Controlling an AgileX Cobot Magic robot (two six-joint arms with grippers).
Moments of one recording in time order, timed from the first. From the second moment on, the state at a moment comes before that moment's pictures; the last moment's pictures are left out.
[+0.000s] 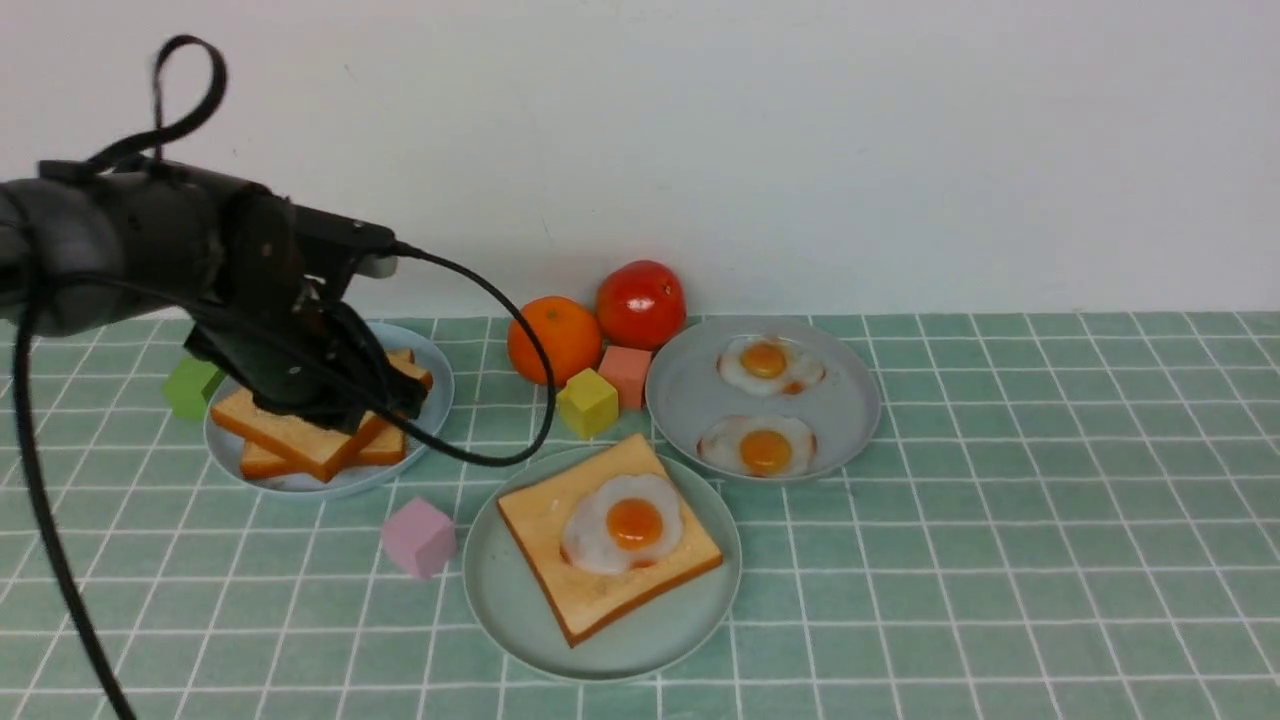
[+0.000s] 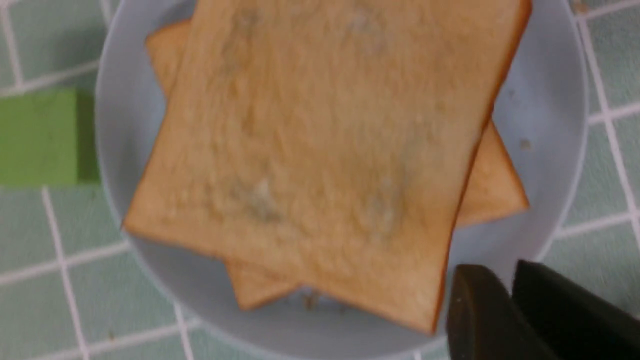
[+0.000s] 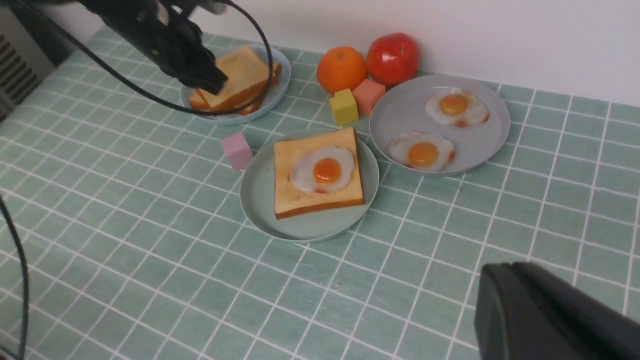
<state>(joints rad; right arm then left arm) 0.36 0.52 -1.06 0.22 1.09 0.00 -0.19 1.90 -1.37 0.14 0.61 0.00</state>
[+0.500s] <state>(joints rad) 0.36 0.60 -1.02 0.29 1.08 0.00 -0.19 2.05 -1.39 0.25 0.41 0.13</state>
